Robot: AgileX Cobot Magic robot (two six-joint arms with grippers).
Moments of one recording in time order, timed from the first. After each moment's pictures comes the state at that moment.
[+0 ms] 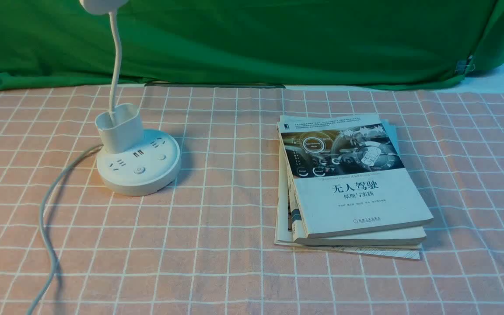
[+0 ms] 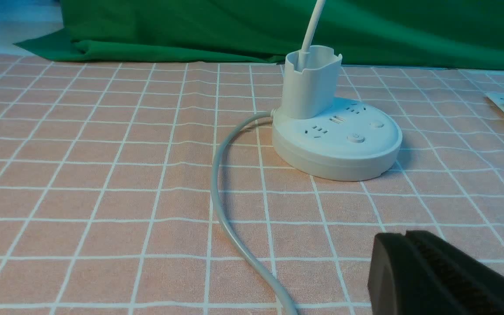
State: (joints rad) right arm -0.03 0.01 0.01 0.05 0.26 -0.06; left arm -0.07 0.00 0.00 -0.06 0.25 0.00
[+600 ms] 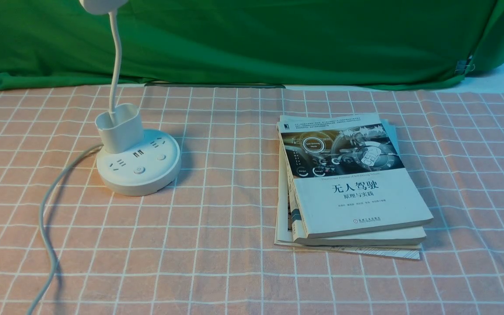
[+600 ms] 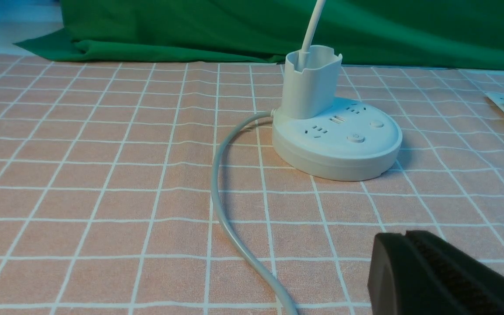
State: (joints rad) right arm -0.03 0.01 0.01 0.05 0.25 -0.06; left arm -0.07 0.00 0.00 -0.05 0.25 0.00
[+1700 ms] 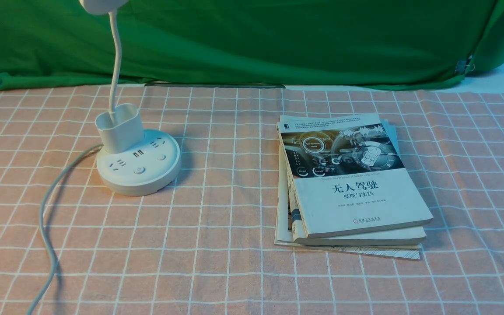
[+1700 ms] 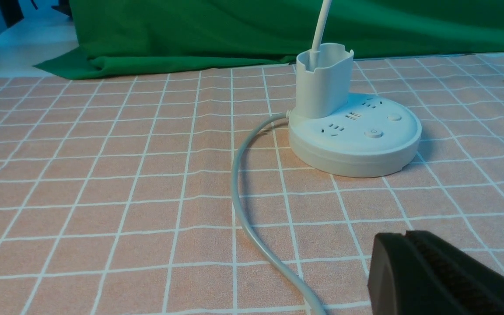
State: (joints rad) right arm -0.03 0.01 0.01 0.05 0.26 -0.06; left arm -0.07 0.00 0.00 0.04 0.25 0.00
